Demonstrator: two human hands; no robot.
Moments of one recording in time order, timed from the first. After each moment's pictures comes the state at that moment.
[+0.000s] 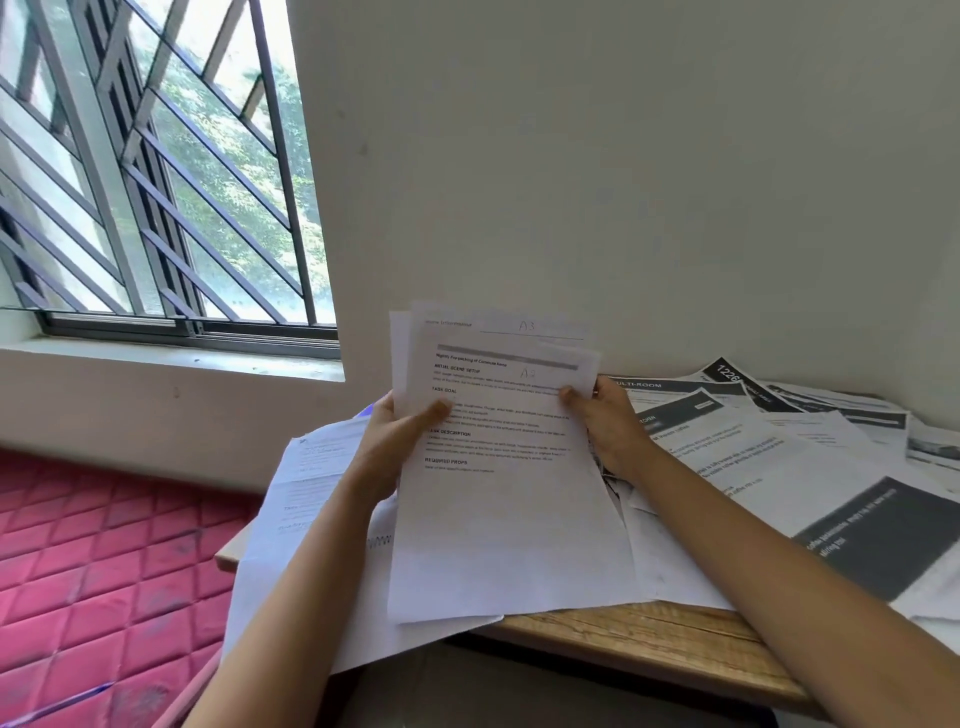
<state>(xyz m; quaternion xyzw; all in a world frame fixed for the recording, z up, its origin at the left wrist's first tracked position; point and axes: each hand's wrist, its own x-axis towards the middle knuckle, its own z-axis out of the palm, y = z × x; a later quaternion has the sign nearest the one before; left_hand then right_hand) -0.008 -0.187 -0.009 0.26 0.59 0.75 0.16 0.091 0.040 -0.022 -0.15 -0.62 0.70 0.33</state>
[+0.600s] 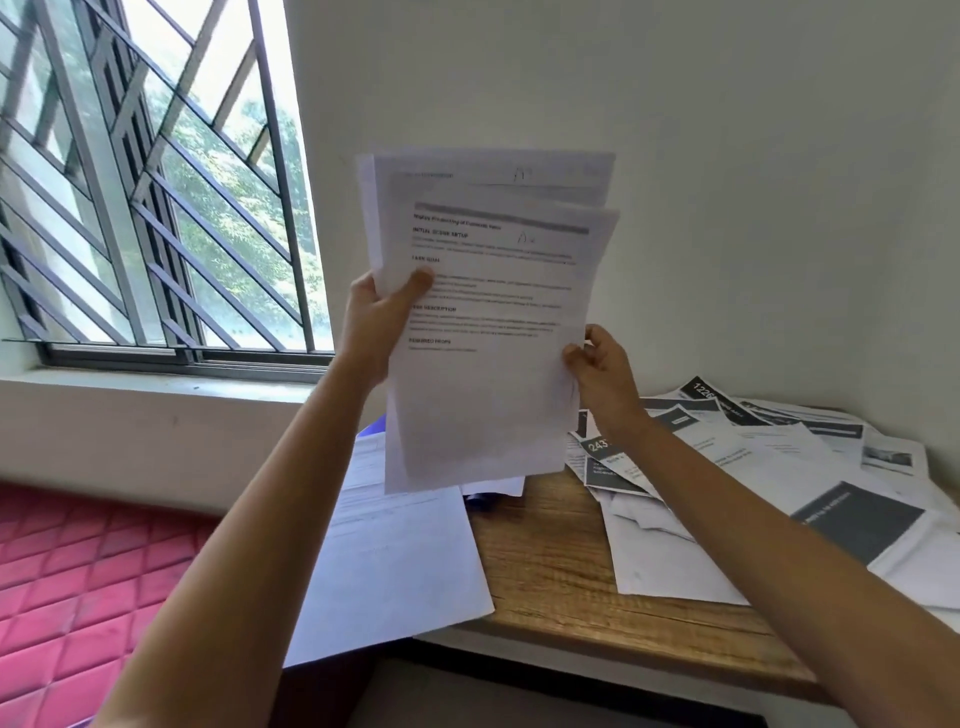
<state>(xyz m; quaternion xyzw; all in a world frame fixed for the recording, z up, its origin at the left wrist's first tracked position) 0.009 -0.187 0.126 0.36 0.55 0.75 -0.01 0.127 0.015 0.051 -0.06 -0.70 0.56 0.43</state>
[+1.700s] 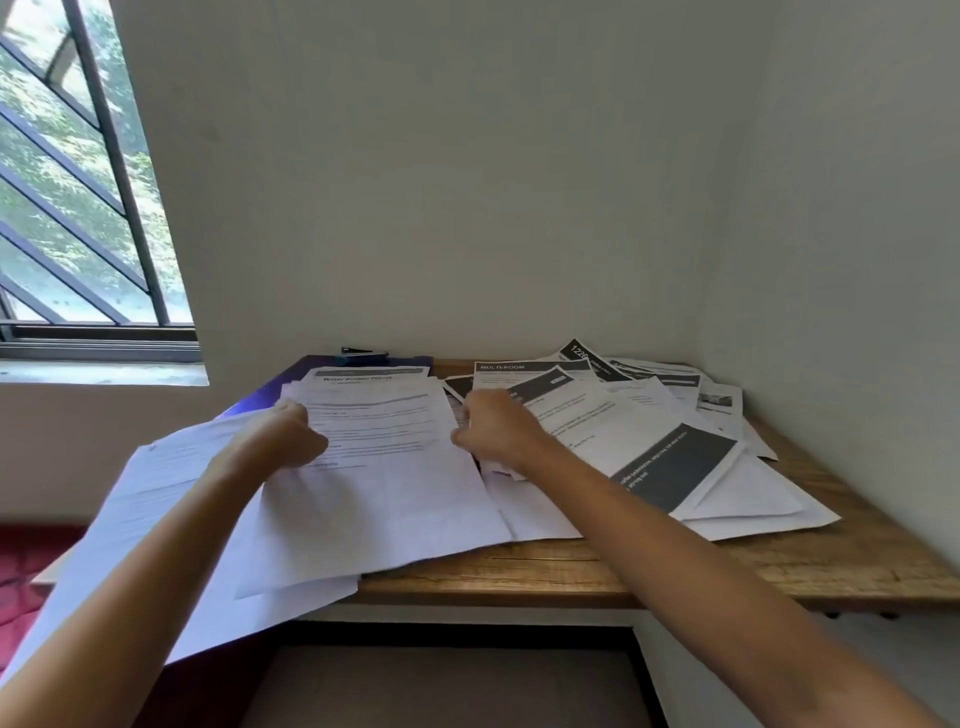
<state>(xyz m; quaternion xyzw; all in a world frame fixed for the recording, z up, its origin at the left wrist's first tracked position) 0.027 -0.175 0.021 0.26 0.95 0.16 0.03 0.180 -0.006 0.012 -0.28 -0.93 0.15 0.15</state>
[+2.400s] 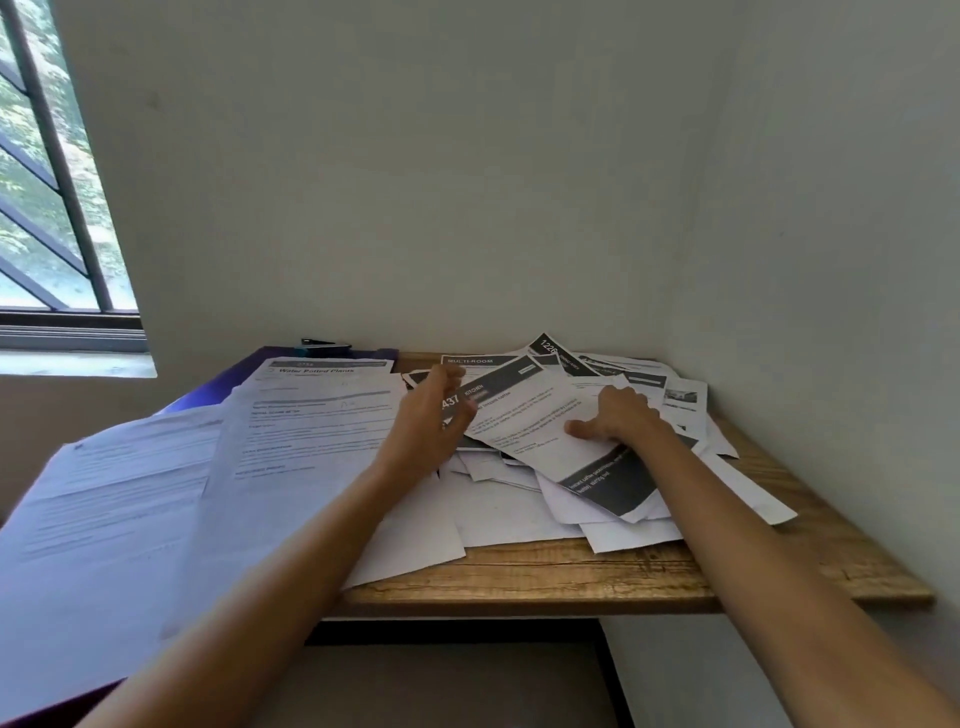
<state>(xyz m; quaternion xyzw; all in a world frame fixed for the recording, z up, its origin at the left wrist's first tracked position) 0.122 -0.052 -0.016 0.54 0.71 0.45 -0.04 0.279 0.161 -0.012 -0.50 -0.86 0.10 0.05</state>
